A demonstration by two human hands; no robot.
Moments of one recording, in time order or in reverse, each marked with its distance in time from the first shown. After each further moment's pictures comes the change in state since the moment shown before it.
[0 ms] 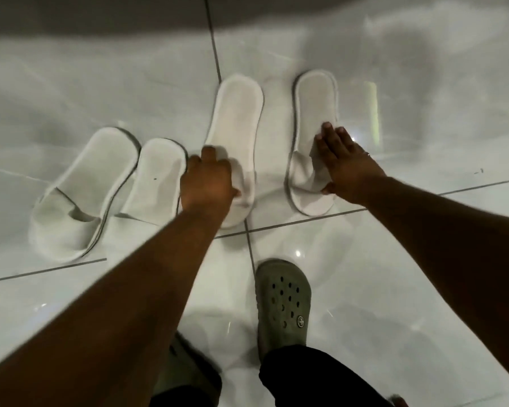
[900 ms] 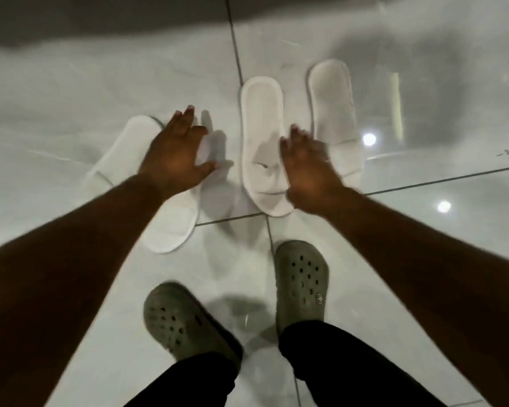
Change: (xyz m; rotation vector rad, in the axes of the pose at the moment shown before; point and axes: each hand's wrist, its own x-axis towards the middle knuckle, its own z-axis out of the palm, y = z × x) left_hand -0.014 -0.095 -0.037 -0.101 0.109 0.229; right_hand -0.024 -0.119 -0.009 0.133 0.077 -0.054
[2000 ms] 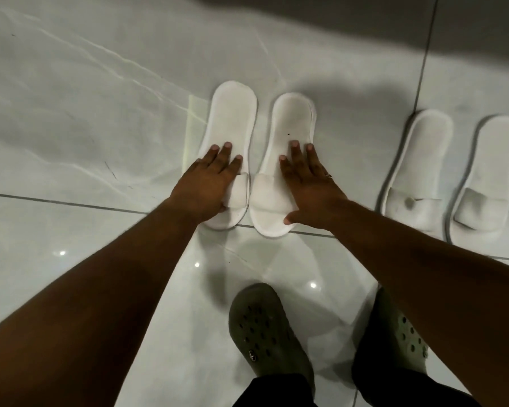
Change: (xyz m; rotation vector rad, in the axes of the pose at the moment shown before) left_hand -0.122 -0.219 0.035 0.039 -0.196 -0.111; right_hand 0.102 -0.231 0.044 -0.197 -0.125 -0.250
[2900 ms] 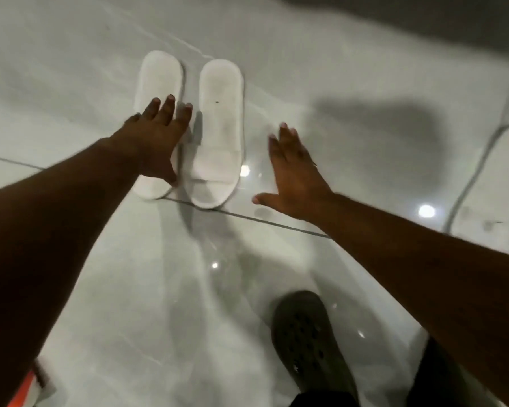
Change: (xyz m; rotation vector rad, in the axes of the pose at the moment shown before) left_hand -0.061 -0.153 -0.068 0.173 -0.105 -0.278; right_hand 0.065 -0.116 -0.013 0.182 0.237 -0.129
